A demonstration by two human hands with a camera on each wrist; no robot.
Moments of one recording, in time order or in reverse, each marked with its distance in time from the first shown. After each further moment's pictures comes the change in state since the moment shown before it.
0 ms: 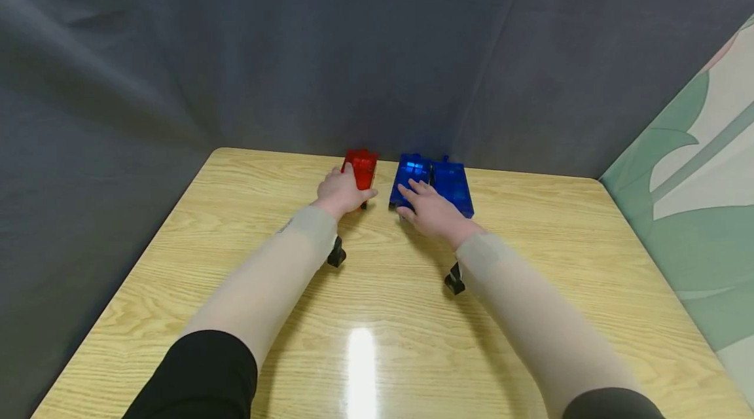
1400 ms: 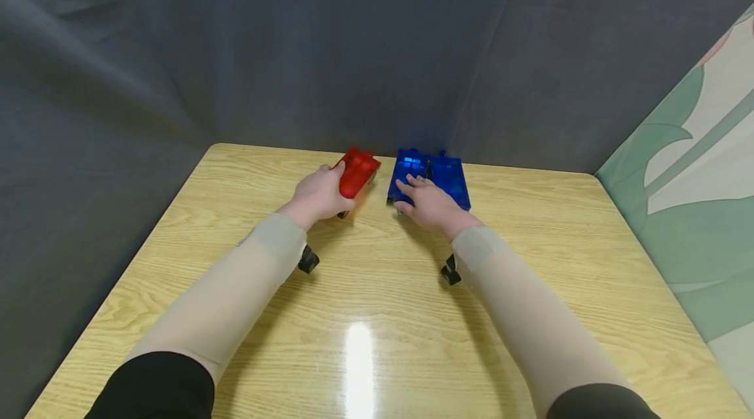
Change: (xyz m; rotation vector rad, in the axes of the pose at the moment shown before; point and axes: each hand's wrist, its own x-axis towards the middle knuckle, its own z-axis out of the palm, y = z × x) left_hand -0.044 -0.024 -0.037 0.013 0.048 0.203; right_hand 0.008 -0.002 -0.007 0.036 -0.044 0.033
